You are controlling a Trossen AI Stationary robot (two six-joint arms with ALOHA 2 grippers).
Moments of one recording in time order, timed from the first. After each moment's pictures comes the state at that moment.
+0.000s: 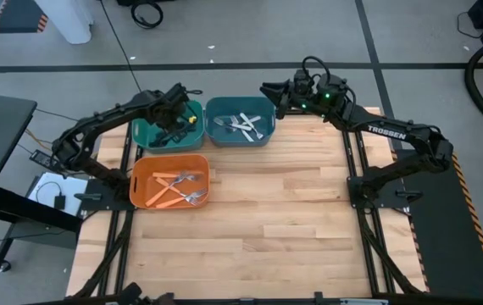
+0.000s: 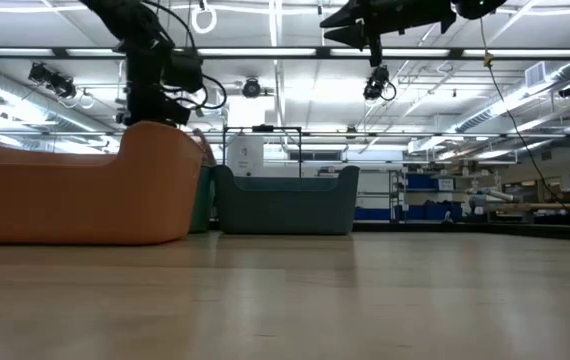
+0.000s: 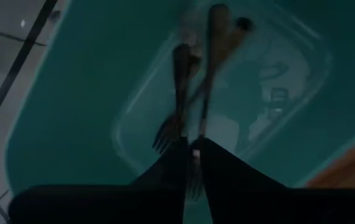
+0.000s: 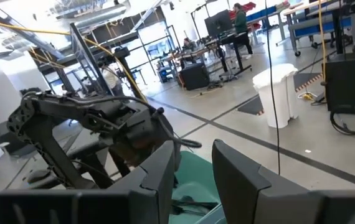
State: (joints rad) left arm 0.78 1.49 1.13 -0.97 -0.32 0.09; right arm -0.51 1.29 1.08 0.27 -0.11 0.36
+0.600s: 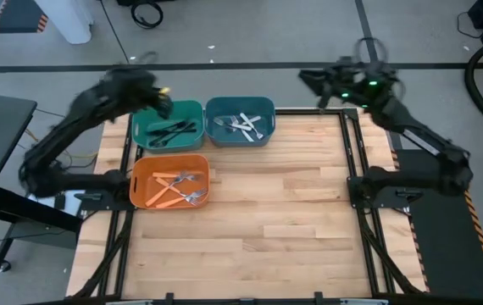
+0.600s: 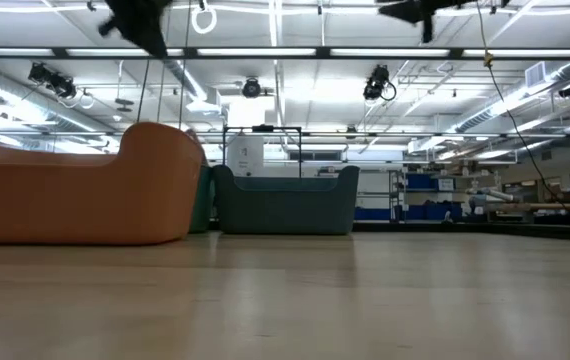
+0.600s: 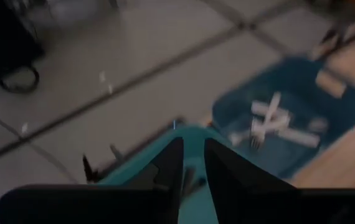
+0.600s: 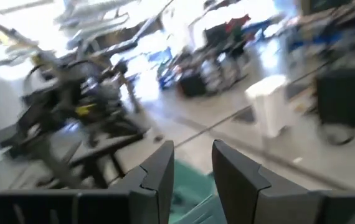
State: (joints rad) left arm 0.72 1.10 1.37 -0.90 -0.29 -0.10; right arm -0.74 1.01 1.08 0.02 -0.34 0.36
